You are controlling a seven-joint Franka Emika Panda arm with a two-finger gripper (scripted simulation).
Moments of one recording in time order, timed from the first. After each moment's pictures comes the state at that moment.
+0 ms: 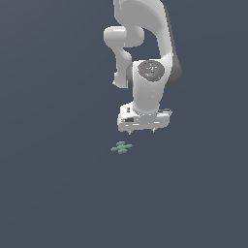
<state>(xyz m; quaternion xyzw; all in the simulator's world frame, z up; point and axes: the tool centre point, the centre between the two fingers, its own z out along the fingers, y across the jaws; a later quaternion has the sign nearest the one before) -0.013 0.077 0.159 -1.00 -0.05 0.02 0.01</state>
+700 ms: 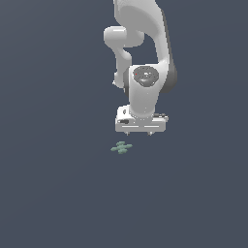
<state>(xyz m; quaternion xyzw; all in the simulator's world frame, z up) -0.010 0.066 0.145 -1.00 0.02 0.02 0.02</state>
